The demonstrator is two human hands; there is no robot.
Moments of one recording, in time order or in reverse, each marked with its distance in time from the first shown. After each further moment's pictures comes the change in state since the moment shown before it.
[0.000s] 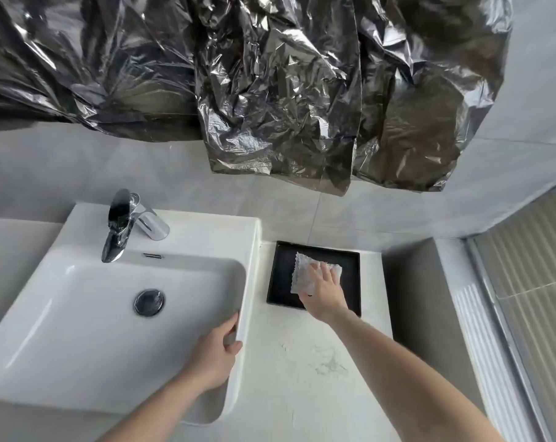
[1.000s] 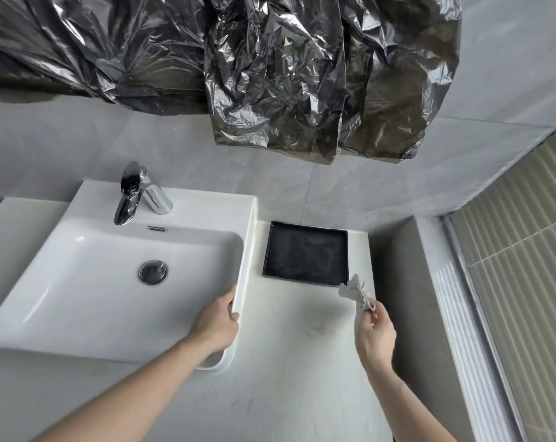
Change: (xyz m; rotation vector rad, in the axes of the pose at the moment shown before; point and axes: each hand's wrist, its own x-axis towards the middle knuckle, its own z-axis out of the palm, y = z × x) left_hand -0.024 0.000 0.014 0.219 0.081 -0.038; right_hand -0.188 0.060 -0.012 0.716 0.566 0.368
